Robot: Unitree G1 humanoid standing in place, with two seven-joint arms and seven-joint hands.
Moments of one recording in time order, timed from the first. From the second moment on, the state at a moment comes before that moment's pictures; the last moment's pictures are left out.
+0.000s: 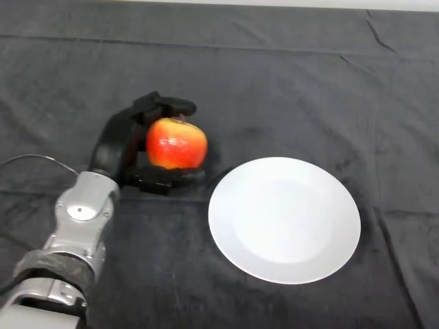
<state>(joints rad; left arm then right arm) -0.73 0.19 -0.09 1.14 -0.06 -0.58 -0.16 -0.50 -0.73 0.07 1.13 -0.31 -0.16 -0.12</state>
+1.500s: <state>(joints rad) -0.82 0.10 -0.63 1.14 -0.15 -0.58 -0.12 -0.51 -0.73 0.07 1.13 -0.31 -0.16 -0.12</state>
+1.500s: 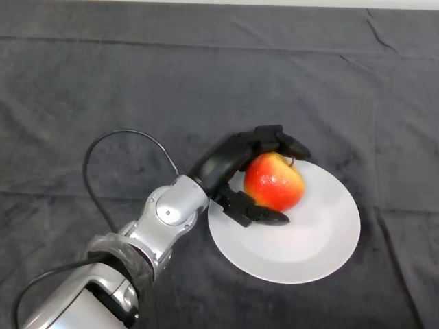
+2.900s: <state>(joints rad) -0.82 0.16 -0.73 1.08 -0.19 -0.52 -0.11 -0.51 -0.73 0.07 1.13 -0.31 -0.16 -0.12</state>
